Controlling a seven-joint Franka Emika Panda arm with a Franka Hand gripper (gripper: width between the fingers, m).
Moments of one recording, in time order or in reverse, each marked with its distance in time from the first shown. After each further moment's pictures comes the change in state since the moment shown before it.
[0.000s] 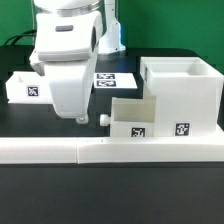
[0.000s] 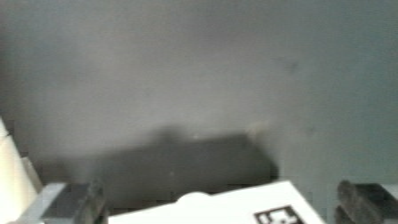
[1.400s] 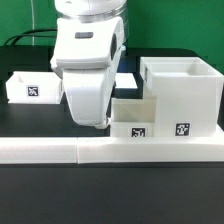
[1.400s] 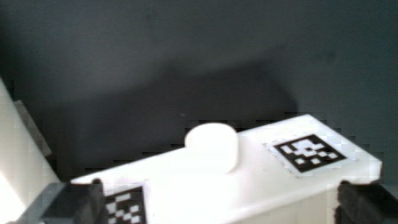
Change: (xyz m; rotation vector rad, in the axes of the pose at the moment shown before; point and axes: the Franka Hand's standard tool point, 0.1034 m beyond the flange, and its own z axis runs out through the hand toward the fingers) arm 0.031 0.007 0.005 0.025 -0.024 0.082
